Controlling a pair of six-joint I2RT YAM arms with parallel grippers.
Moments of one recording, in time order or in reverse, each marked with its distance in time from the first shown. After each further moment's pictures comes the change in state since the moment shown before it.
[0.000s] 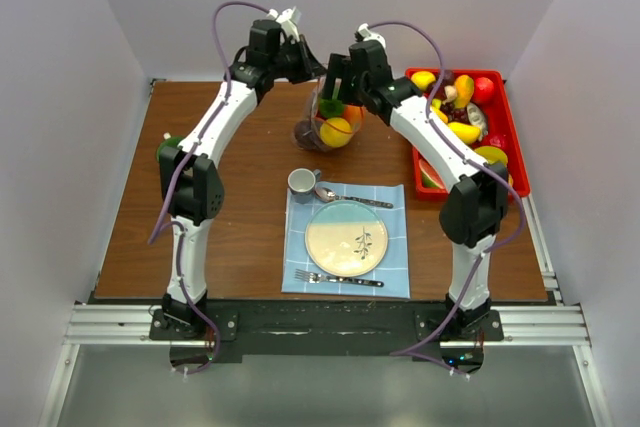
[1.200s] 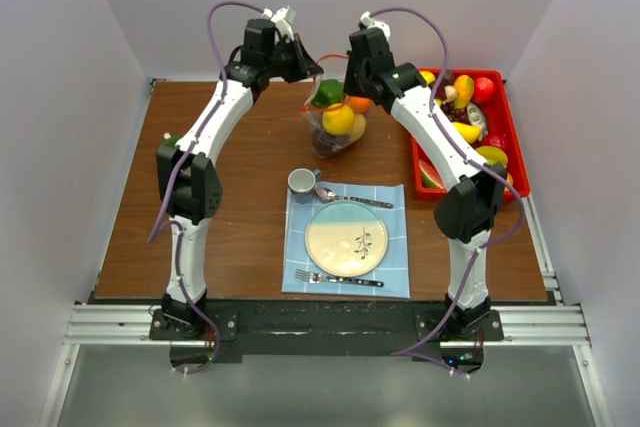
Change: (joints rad) left arm 0.021 0.000 -0.006 0.004 0.015 -0.007; right arm -0.001 0.051 0.209 -0.215 0.115 -0.054
